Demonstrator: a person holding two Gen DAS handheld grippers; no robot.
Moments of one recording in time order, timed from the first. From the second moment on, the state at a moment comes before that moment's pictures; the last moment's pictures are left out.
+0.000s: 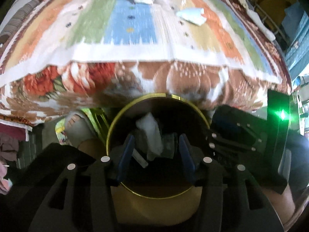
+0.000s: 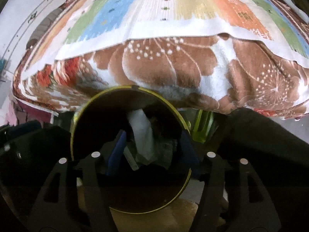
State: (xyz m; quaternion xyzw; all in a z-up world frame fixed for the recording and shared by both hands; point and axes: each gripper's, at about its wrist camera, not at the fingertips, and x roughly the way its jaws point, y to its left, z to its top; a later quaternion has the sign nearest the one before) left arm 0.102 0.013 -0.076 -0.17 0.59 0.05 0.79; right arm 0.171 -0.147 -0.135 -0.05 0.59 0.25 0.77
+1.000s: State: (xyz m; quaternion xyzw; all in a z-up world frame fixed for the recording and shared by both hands) left arm 0.190 0.092 0.015 -0.17 0.38 0.13 0.90; right arm 0.256 -0.118 -0.043 -0.07 0.49 0.30 0.81
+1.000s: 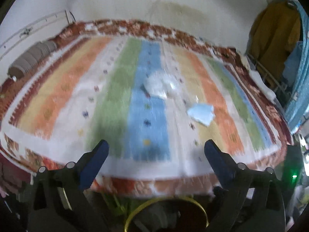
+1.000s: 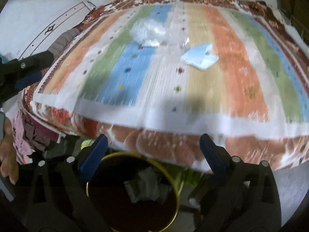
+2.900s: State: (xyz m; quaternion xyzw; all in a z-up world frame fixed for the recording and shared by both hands) left arm 0.376 0.163 -0.051 -0.20 0.38 0.10 0.90; right arm 0.455 -0.069 -0.059 0.00 0.47 0.32 0.82
